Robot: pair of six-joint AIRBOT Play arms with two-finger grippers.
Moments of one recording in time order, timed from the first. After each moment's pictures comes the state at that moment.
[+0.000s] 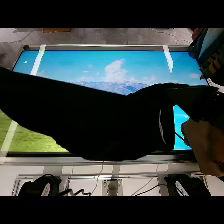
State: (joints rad) left arm -0.04 -0.32 1.17 0.92 -0.77 -1.19; right arm 0.05 -0.62 1.24 -0.47 1.15 1.47
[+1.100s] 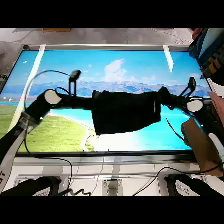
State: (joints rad) left arm -0.34 -1.28 1.07 0.89 -0.90 -1.31; right arm -0.10 -1.15 0.85 -0.90 0.60 1.65
